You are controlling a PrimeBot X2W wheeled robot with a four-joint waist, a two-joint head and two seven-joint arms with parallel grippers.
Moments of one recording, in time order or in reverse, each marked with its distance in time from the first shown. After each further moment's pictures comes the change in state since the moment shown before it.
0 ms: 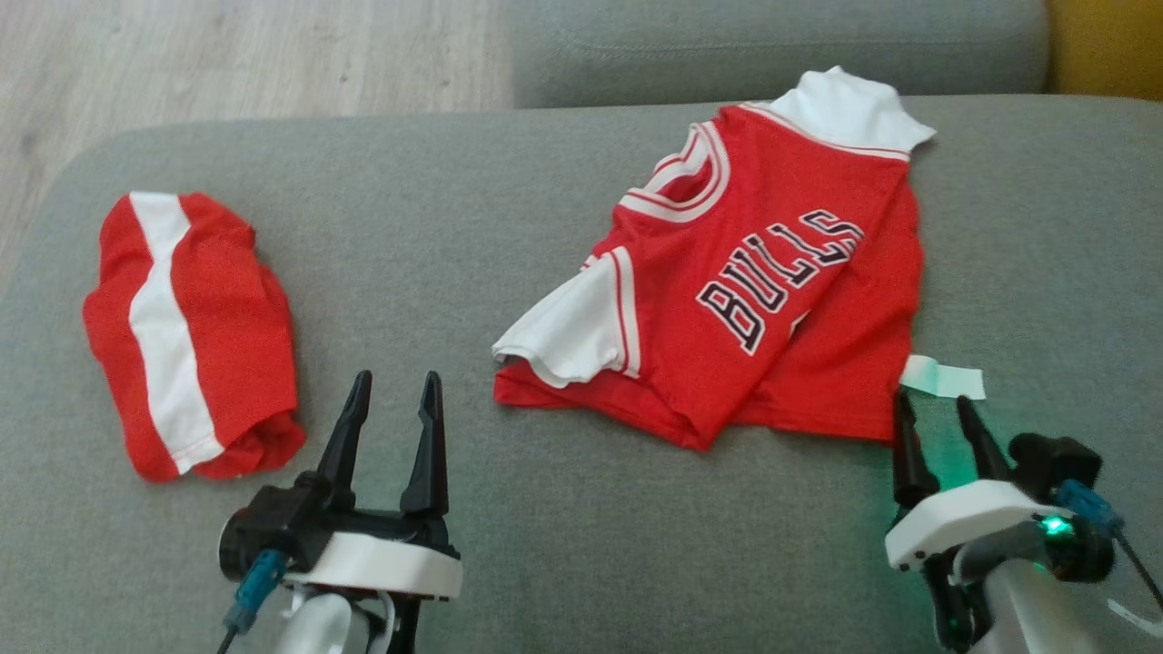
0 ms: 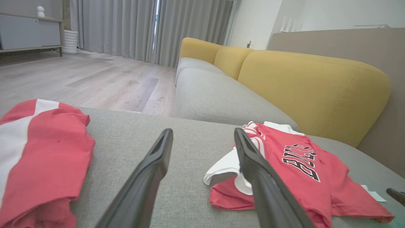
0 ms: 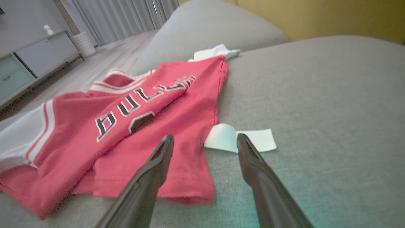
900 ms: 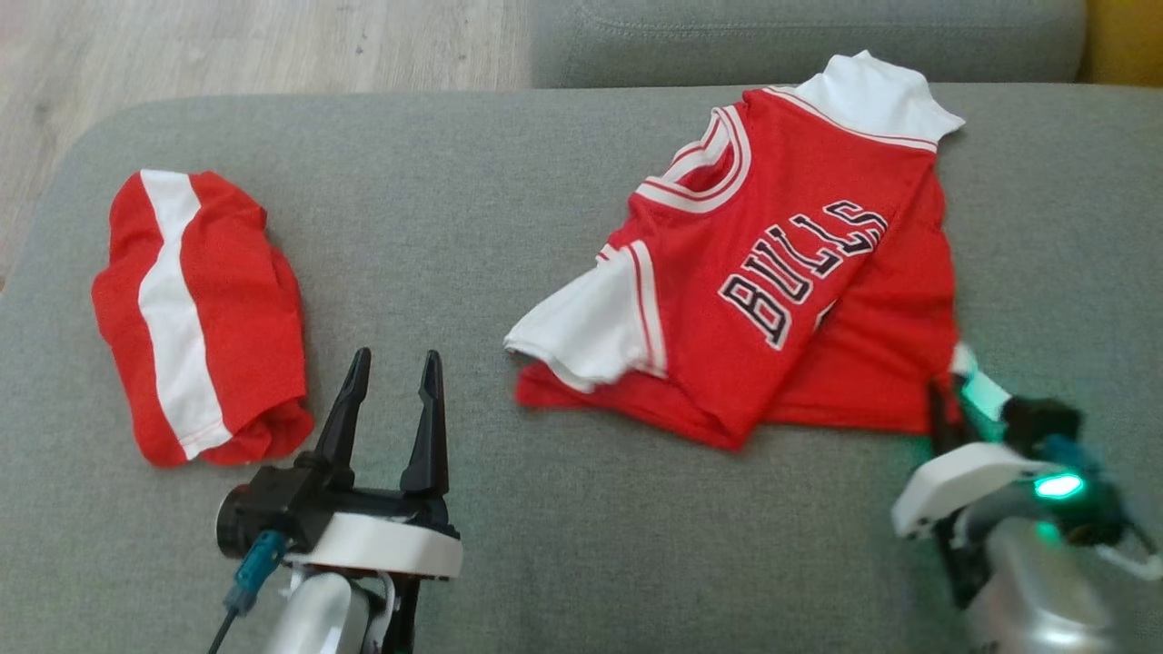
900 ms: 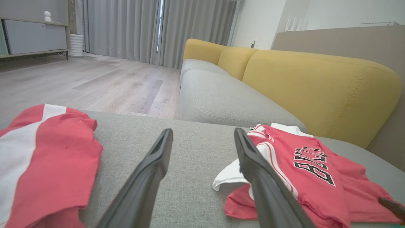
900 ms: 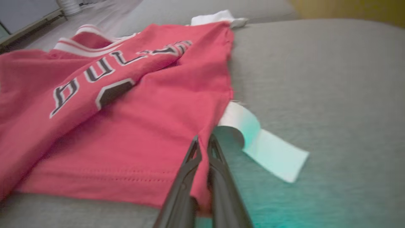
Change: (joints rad) left arm -0.036 0.000 0.001 0.003 0.014 0.000 0.000; right arm -0.195 -0.002 -0.096 0.324 -0.200 0.000 -0.036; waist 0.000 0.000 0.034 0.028
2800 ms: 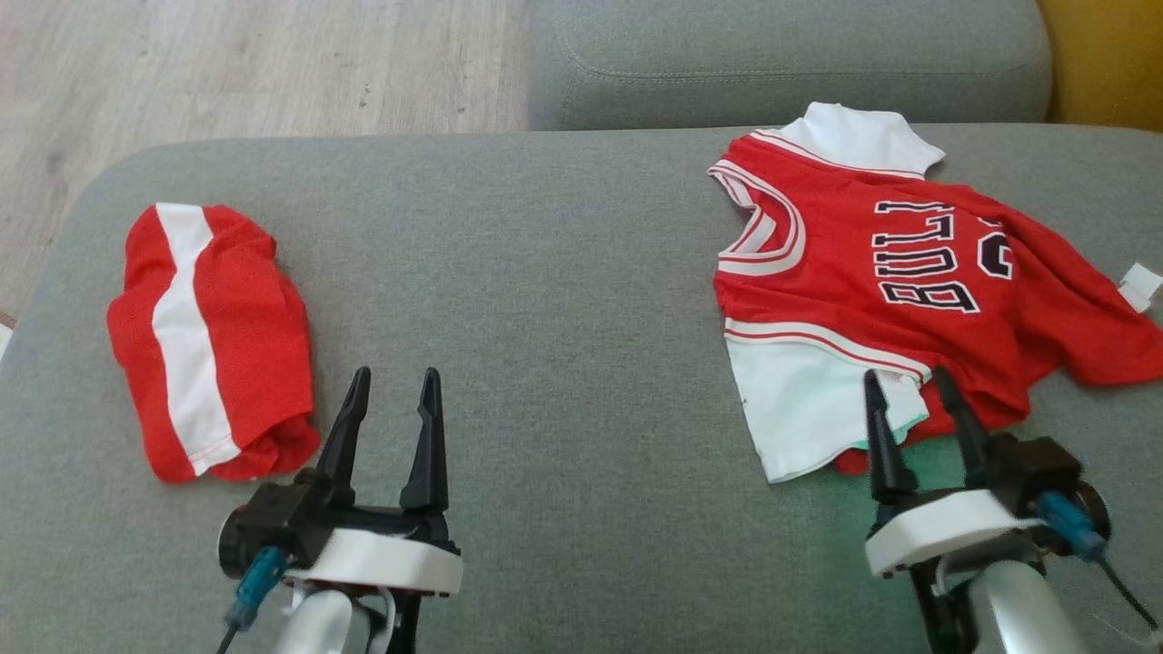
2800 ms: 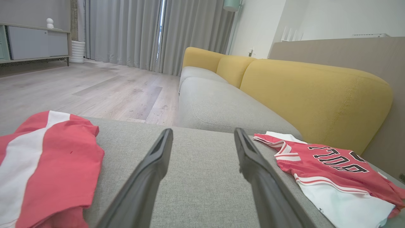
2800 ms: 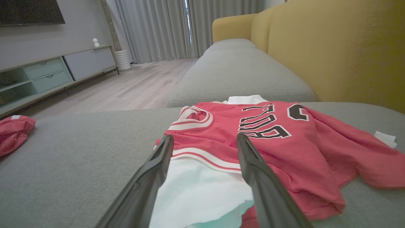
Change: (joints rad) left arm 0.029 0.000 -0.003 0.000 -0.016 0.008 0.000; right arm 0.274 0.002 0.178 -0.531 0.094 0.000 0.001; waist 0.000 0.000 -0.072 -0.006
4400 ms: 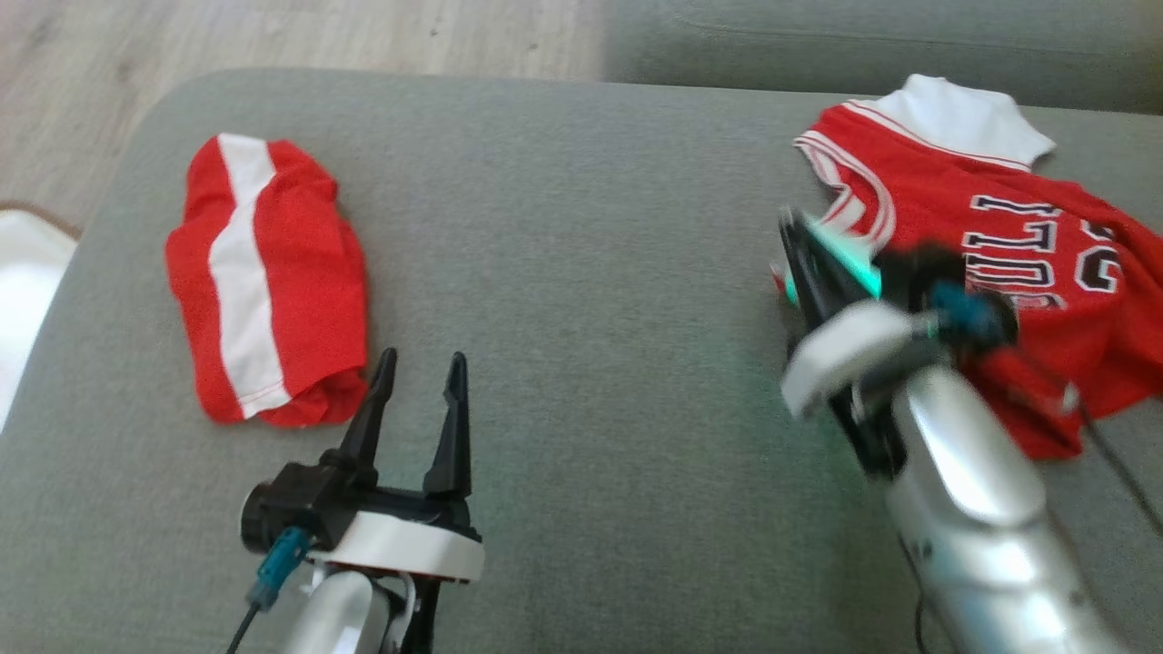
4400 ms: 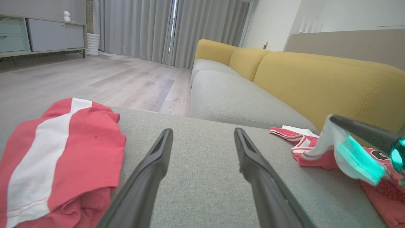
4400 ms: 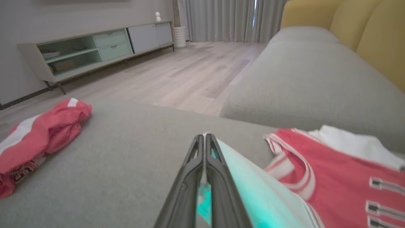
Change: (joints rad) left arm -0.034 0.000 -0.042 0.006 -0.002 0.000 0.000; right arm -0.374 -0.009 0.208 0.208 0.031 0.000 0.156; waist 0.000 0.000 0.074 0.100
